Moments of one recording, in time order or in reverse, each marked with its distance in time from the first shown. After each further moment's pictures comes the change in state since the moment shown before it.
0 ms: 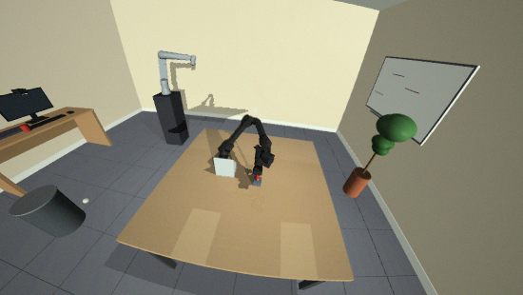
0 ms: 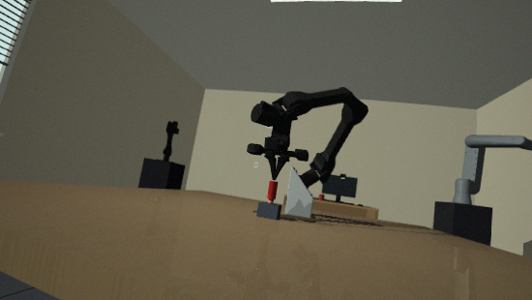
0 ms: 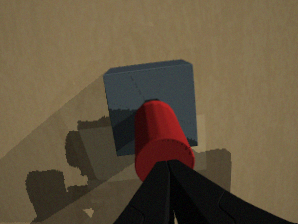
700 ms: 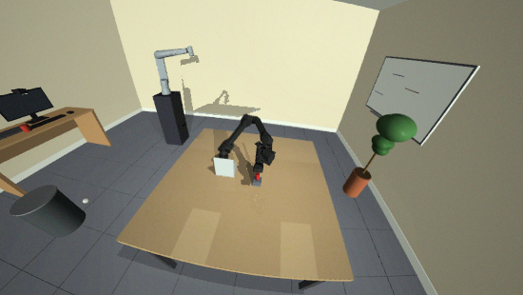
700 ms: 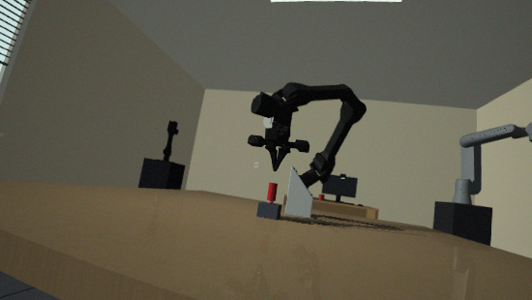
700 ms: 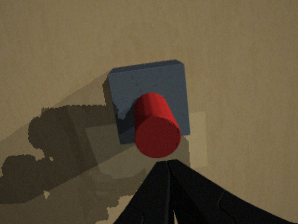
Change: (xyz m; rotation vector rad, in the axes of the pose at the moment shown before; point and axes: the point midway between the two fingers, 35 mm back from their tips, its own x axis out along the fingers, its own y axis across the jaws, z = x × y) arm -0.027 -0.001 0.004 0.013 0.006 0.001
